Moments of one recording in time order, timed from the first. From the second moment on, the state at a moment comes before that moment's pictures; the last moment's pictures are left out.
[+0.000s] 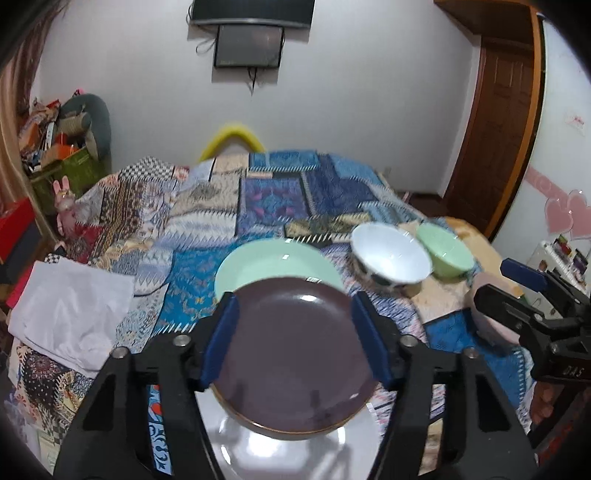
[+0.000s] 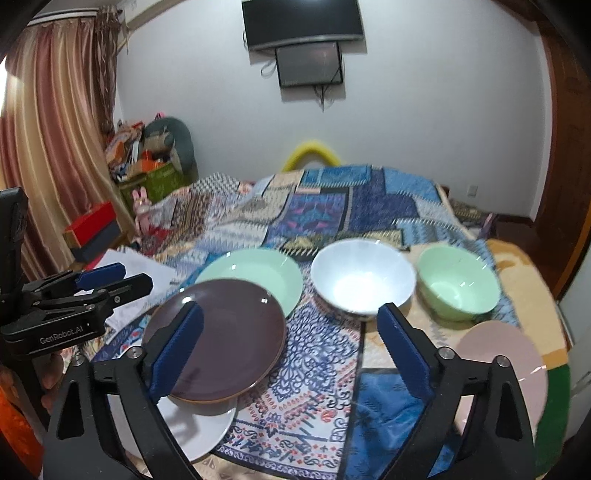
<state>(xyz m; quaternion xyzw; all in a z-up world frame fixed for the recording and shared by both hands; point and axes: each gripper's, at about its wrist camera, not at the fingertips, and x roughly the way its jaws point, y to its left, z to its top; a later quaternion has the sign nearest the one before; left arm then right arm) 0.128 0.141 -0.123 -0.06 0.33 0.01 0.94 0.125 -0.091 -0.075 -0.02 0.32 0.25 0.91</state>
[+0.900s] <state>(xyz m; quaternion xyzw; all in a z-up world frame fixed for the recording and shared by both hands) 0.178 0.223 -0.216 -0.11 0.45 -0.01 0.89 0.170 -0.050 -0.161 -0.01 0.47 0.28 0.84</state>
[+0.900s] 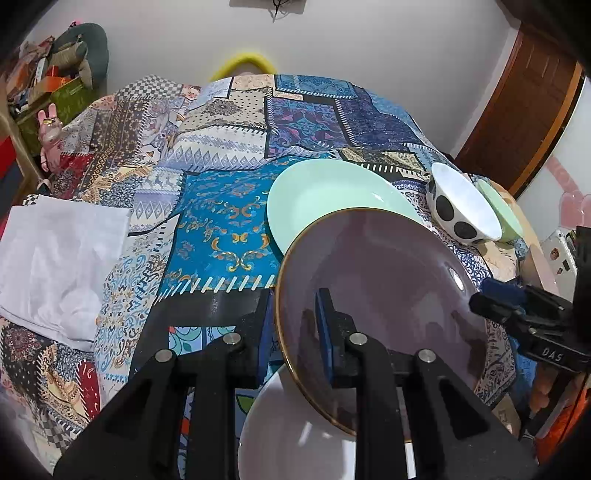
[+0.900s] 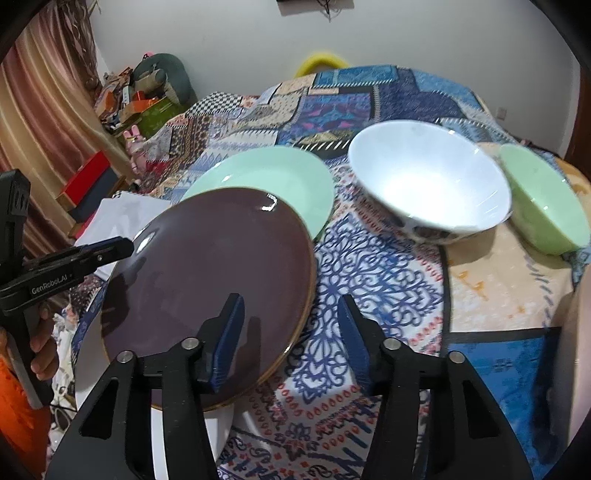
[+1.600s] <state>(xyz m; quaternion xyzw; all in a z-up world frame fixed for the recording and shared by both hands) 0.194 0.222 -0.230 -0.11 0.49 -0.04 0.86 0.172 -0.049 -0.169 0.01 0.49 0.28 0.82</state>
